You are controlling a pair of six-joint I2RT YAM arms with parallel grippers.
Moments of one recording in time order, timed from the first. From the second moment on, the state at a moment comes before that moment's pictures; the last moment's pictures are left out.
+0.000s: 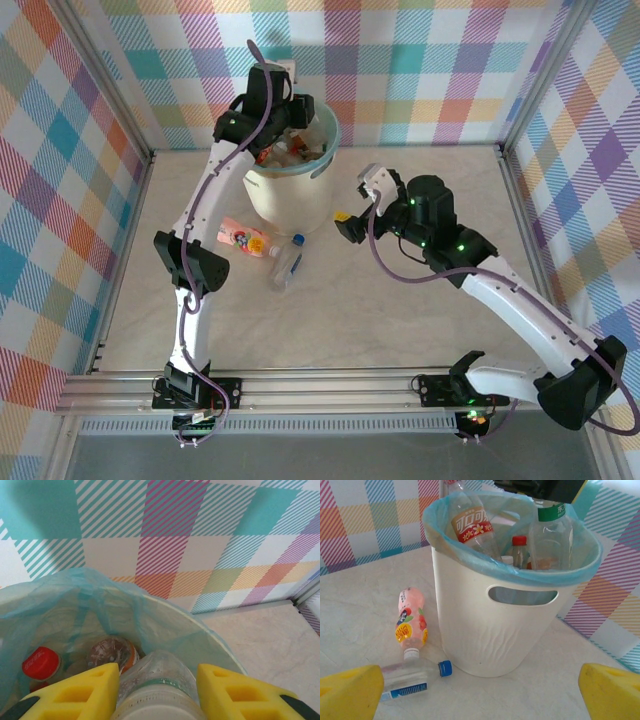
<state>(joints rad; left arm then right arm) -0.41 2.18 2.55 -0.82 -0.06 -0.23 0.66 1.16 1.14 -0.27 -0.13 -0.22</state>
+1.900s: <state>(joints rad) -0.39 1.17 1.69 -0.76 -0.07 -0.21 0.89 1.81 1.45 -0.54 0.10 0.59</state>
